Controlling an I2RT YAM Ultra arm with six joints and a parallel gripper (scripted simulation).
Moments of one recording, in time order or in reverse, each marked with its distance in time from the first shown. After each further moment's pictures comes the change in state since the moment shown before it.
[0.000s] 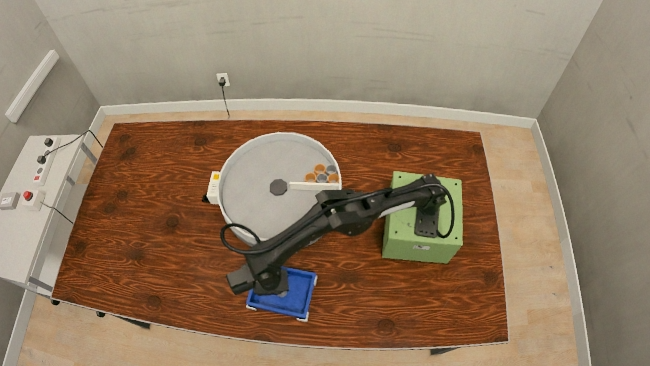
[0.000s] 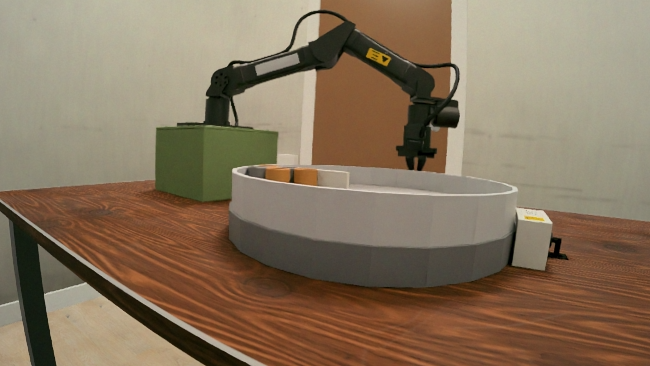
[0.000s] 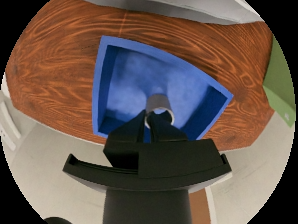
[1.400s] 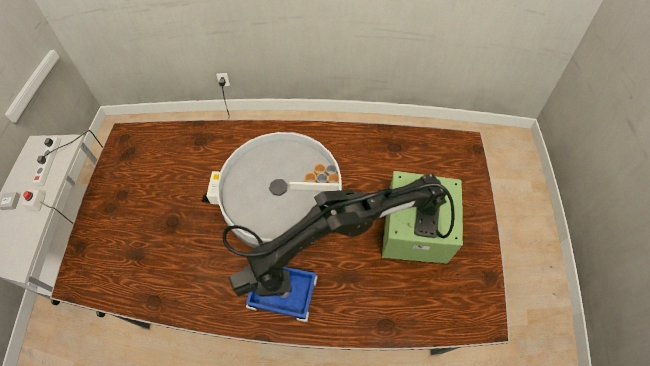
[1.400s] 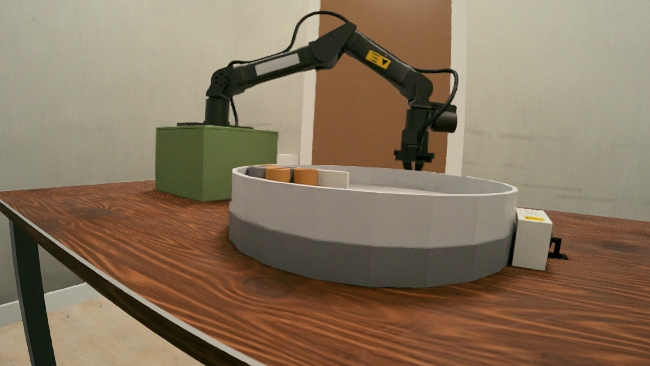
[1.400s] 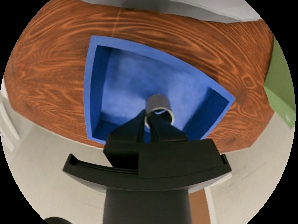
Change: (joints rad) arm 0.004 0.000 -0.048 0.038 0.000 0.001
